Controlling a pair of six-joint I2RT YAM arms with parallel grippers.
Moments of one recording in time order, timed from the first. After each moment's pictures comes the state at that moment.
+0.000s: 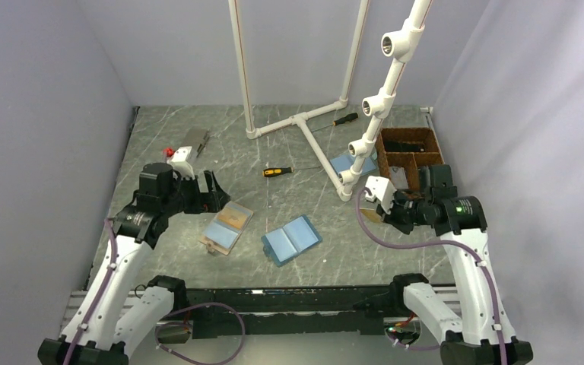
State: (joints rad) left arm -0.19 0.82 0.82 -0.61 0.28 -0.32; right arm 0.11 0.86 1.06 -1.26 -0.51 -1.00
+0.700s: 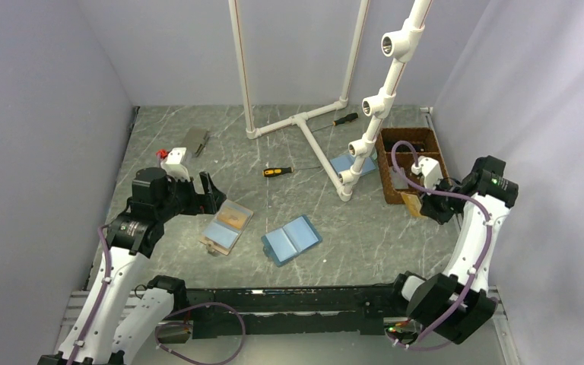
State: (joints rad) left arm -0.19 0.73 0.82 -0.61 0.24 -0.28; right arm -0.52 1.08 1.15 -1.37 -0.58 -1.27
